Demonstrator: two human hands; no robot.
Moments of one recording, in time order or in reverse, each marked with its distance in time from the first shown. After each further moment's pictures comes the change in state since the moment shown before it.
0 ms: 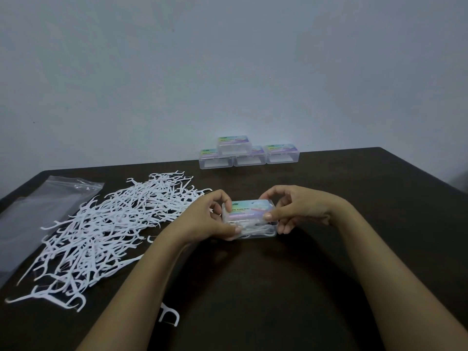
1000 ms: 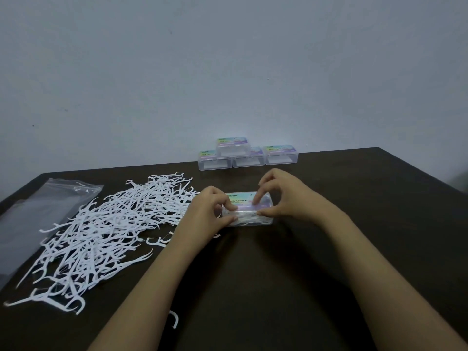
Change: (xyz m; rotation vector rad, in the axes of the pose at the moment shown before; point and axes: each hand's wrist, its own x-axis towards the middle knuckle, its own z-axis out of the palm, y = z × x) left_hand 0.009 -0.005 0.012 0.449 0.314 0.294; right_hand 0.002 -0.011 0.015 -0.726 0.386 -0.310
